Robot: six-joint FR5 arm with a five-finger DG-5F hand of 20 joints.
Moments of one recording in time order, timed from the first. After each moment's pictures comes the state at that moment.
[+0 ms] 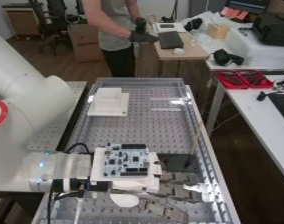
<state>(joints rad) 1.08 -2.25 -1.50 -2.70 -2.10 -0.80</state>
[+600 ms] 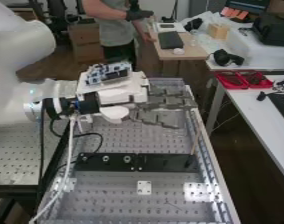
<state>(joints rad) 1.23 -1.95 -1.76 -2.49 -1.99 -0.68</state>
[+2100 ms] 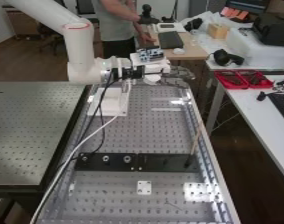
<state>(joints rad) 1.74 -2.06 -1.71 -2.54 -1.62 -0.62</state>
